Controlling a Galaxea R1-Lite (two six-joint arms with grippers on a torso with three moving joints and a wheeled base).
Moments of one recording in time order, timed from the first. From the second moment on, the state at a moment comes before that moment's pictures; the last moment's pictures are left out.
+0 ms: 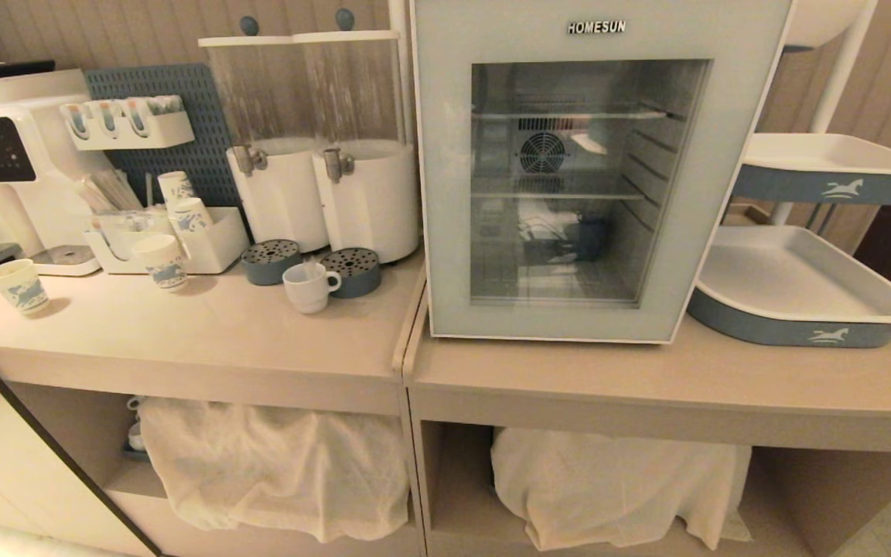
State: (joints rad) left arm 0.00 0.00 0.00 0.00 0.00 -0.01; right arm 0.02 0.65 -0.93 0.39 -0.06 0.64
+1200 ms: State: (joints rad) left arm 0.00 0.00 0.00 0.00 0.00 -0.01; right arm -0.01 0.00 -0.01 -0.10 -0.04 -0.06
